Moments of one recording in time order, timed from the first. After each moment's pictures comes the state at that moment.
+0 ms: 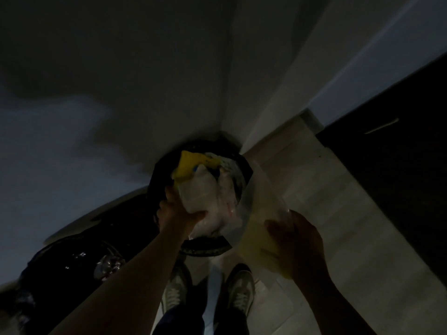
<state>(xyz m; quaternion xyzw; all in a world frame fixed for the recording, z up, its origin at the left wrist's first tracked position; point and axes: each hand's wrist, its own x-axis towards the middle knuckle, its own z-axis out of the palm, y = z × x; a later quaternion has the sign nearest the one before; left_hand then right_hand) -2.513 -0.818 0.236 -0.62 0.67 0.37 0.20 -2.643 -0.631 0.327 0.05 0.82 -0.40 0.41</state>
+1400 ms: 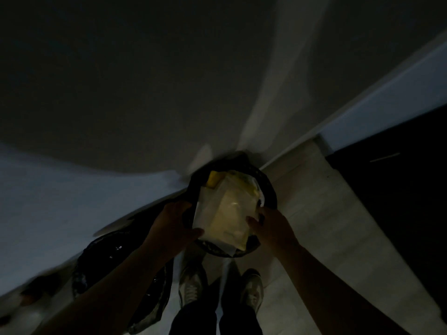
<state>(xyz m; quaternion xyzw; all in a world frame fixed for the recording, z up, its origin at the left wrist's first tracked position) -2.441 -0.871 0.371 -0.52 0.70 0.45 0.18 -2.621 -0.726 0.348 -0.22 0.86 -0.08 0.46</state>
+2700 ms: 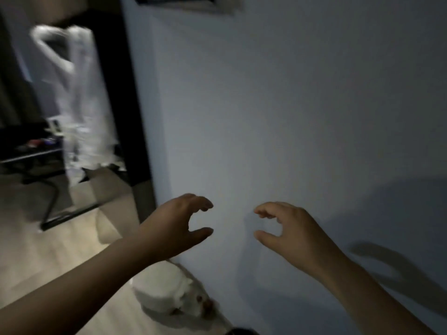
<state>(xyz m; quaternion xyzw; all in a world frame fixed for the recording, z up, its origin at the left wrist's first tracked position) -2.137 -0.627 1.082 -0.74 0.64 0.00 -0.20 -2.348 -0.754 1.074 -0.90 0.31 -0.23 0.19</state>
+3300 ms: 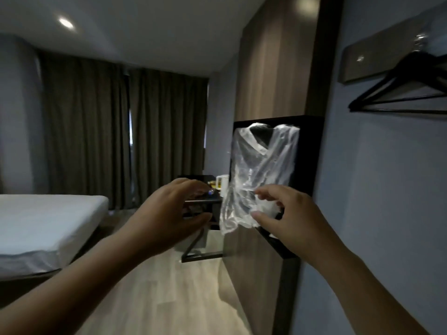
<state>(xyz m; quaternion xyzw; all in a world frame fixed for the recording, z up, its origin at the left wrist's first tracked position) -1.885 -0.240 1.218 -0.83 0.40 -0.26 -0.28 -1.968 -0.462 1.218 -0.91 -0.02 -0.35 0.21</state>
